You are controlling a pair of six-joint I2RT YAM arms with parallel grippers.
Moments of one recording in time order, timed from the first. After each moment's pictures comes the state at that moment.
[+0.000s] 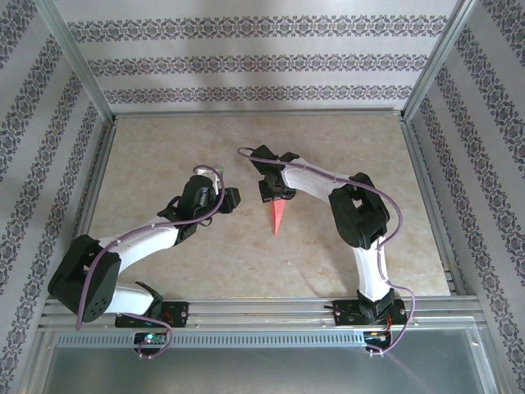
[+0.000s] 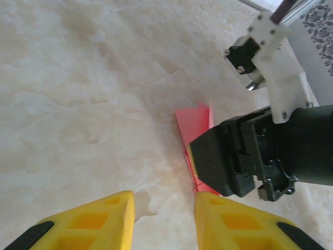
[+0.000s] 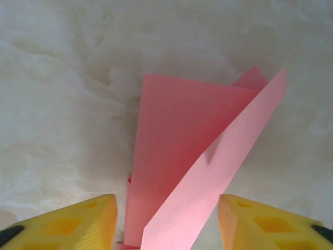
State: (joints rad) left arm -0.50 1.35 0.65 0.16 0.09 -0.60; right arm 0.64 2.07 1.56 -0.82 0.17 0.43
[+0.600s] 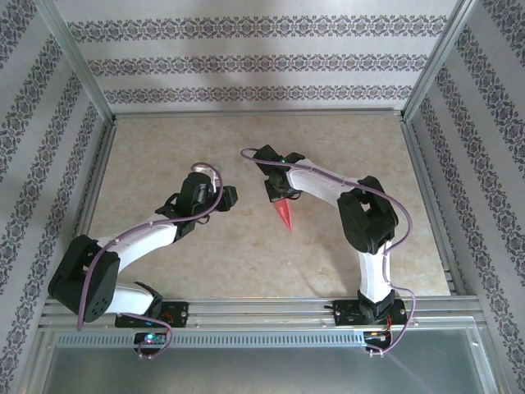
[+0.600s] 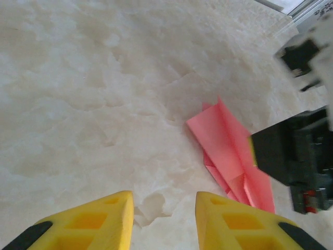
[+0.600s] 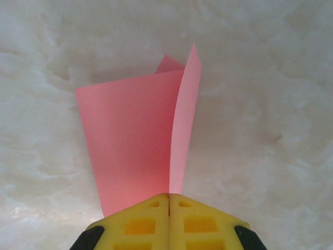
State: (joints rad) left arm -0.47 1.35 0.67 0.11 0.09 -0.57; right arm 0.64 1.97 1.50 -0.84 0.28 0.41
